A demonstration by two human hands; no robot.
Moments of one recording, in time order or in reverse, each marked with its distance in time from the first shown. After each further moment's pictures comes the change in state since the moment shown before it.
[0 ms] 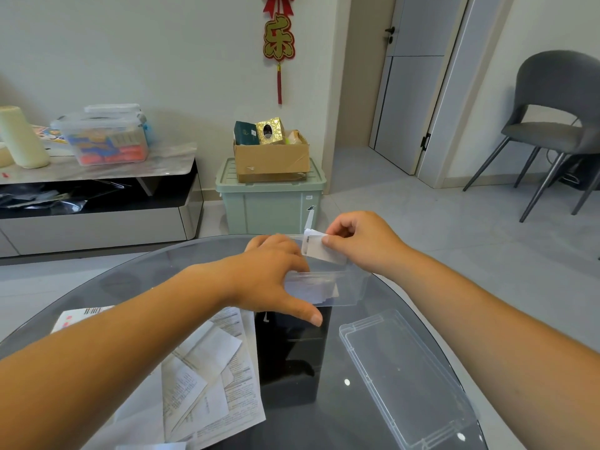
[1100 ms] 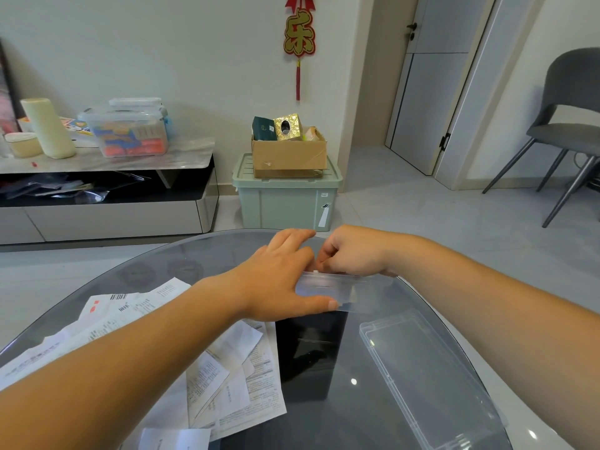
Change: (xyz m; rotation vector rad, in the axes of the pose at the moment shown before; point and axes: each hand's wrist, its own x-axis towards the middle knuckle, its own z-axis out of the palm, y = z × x) left_hand -0.019 -0.007 0.020 -0.044 0.169 -0.027; right_hand 0.006 -0.038 0.019 -0.181 -0.547 0.102
